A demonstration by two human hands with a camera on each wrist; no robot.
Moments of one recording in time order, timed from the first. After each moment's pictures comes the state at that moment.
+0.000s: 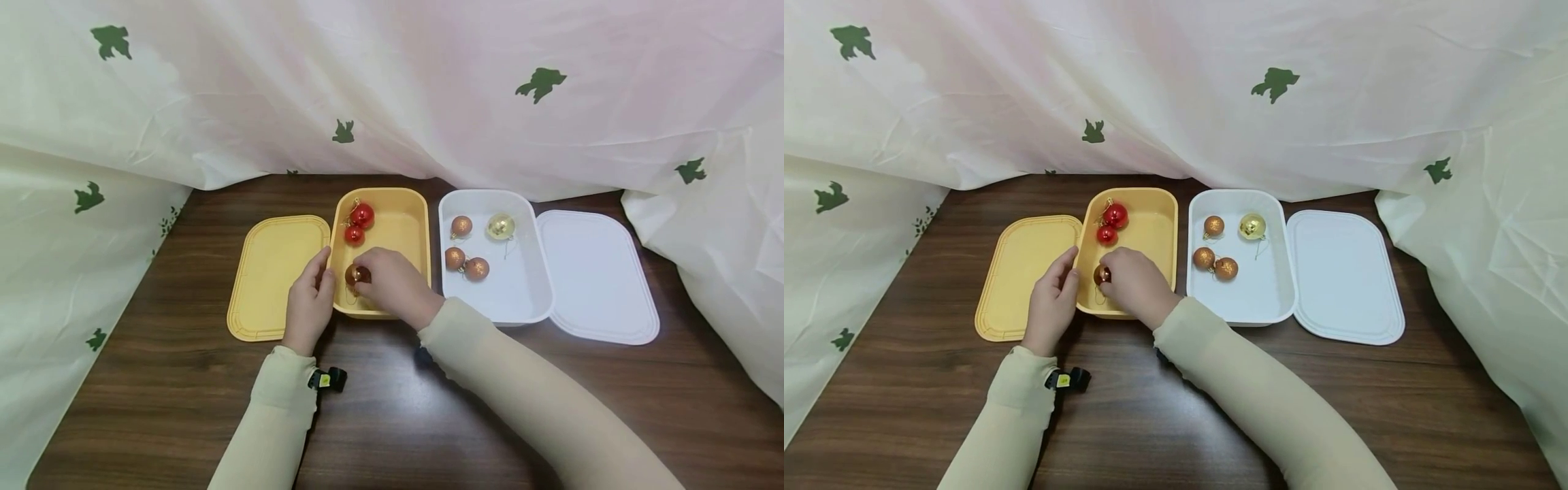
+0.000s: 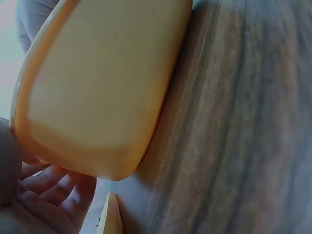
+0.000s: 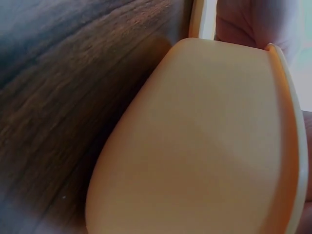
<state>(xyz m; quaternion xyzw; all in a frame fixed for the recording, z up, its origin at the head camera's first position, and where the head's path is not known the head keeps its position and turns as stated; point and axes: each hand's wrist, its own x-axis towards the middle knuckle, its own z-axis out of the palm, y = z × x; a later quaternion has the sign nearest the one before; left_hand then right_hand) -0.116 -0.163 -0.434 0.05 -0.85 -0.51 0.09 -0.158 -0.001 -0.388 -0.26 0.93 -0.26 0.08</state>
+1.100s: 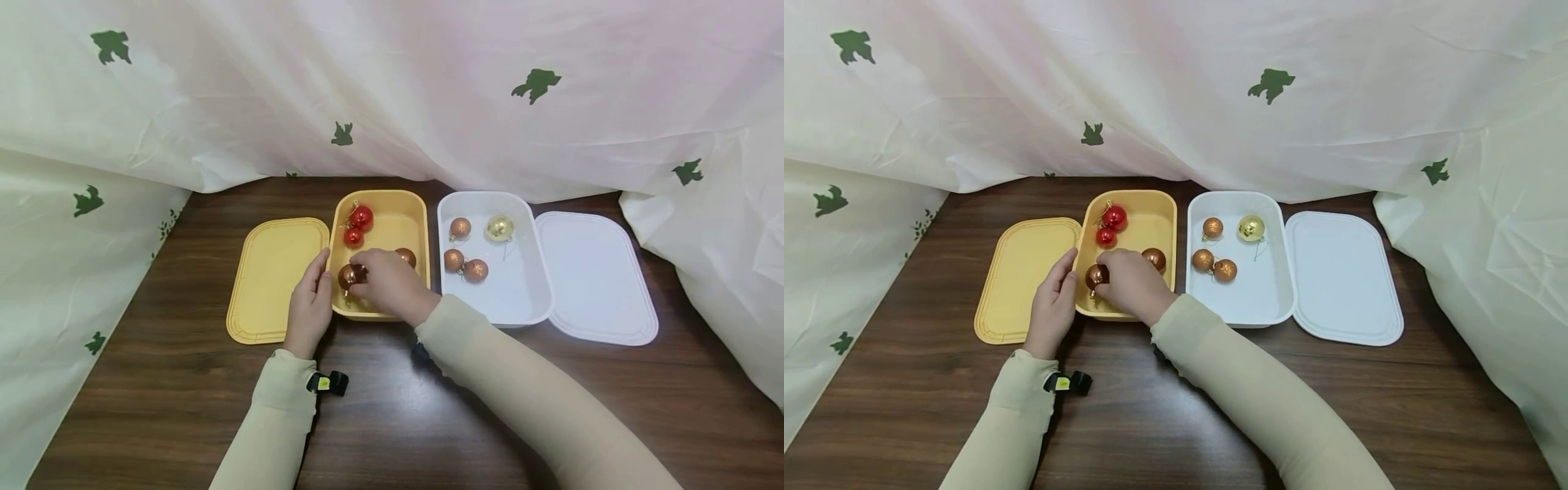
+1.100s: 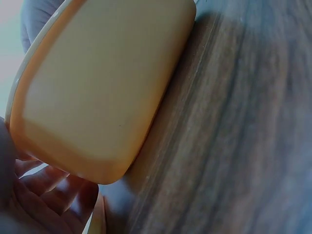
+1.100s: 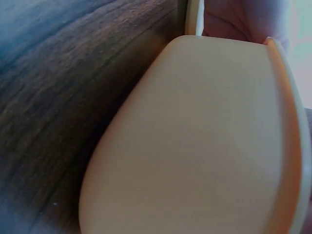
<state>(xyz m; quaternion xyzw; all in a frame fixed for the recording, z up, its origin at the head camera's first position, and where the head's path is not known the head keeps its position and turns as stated) -0.115 -0.165 -0.444 0.04 -0.82 -0.56 0.08 -0.161 -0.005 -0.387 -0.24 0.93 -0.25 0.10</state>
